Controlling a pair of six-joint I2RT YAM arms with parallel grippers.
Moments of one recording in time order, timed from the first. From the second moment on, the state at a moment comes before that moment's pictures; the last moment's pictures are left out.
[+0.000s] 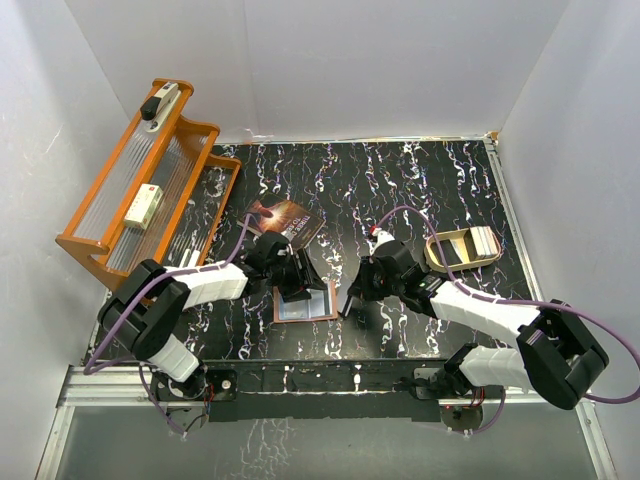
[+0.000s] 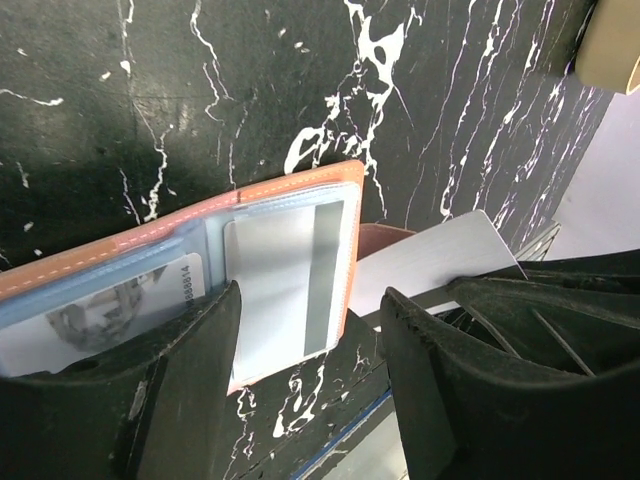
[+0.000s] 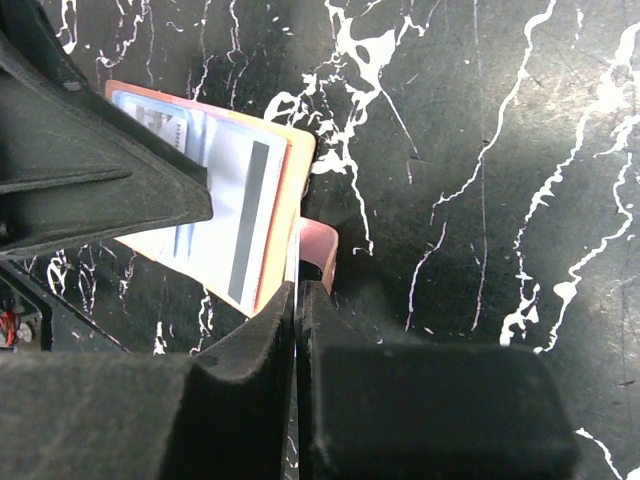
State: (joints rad) left arm -0.67 1.56 0.66 0.05 0.33 -1.01; right arm 0.69 1.22 0.54 -0.05 -0.13 0.63
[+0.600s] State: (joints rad) left arm -0.54 1.40 0.70 -0.17 0.32 -0.88; right arm 0.70 1.09 0.65 -0.19 -0.10 0.66
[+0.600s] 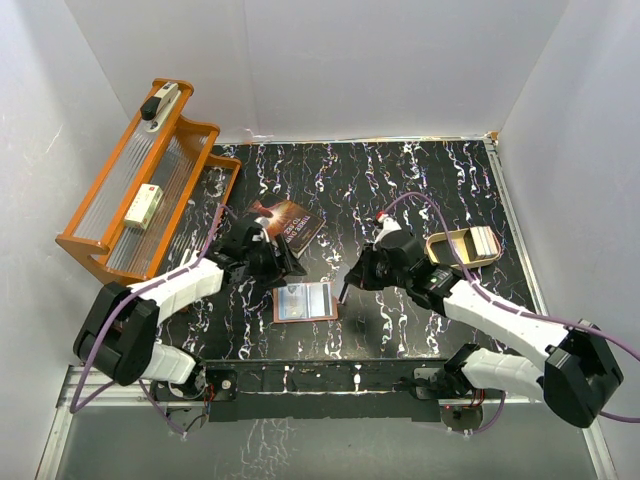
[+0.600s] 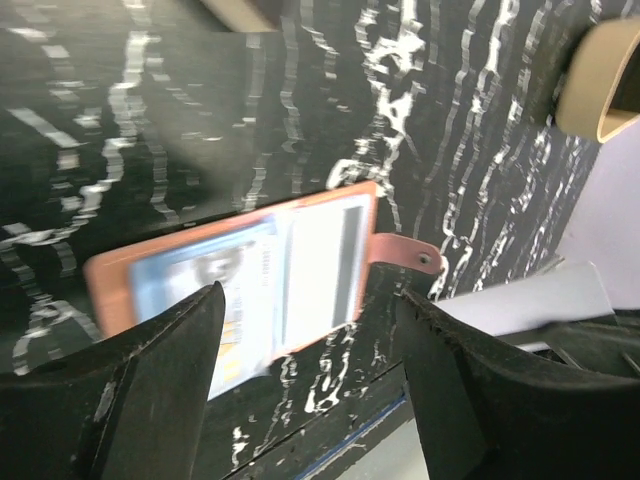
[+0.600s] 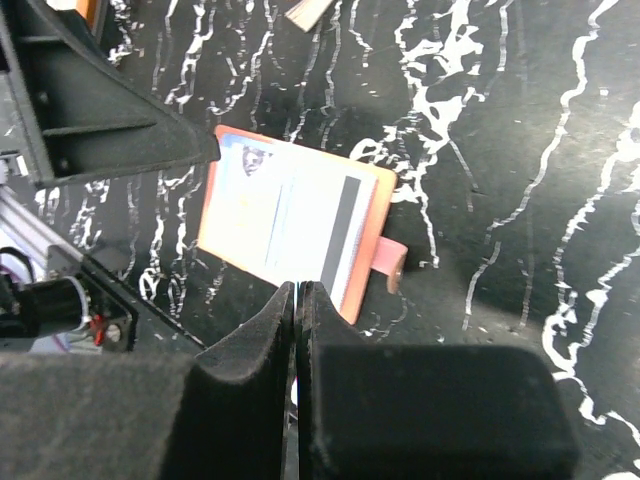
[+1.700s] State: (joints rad) left arm -0.38 1.36 0.53 -0.07 0.52 -0.86; right arm 0.77 1.47 0.69 0.11 -0.21 0.76
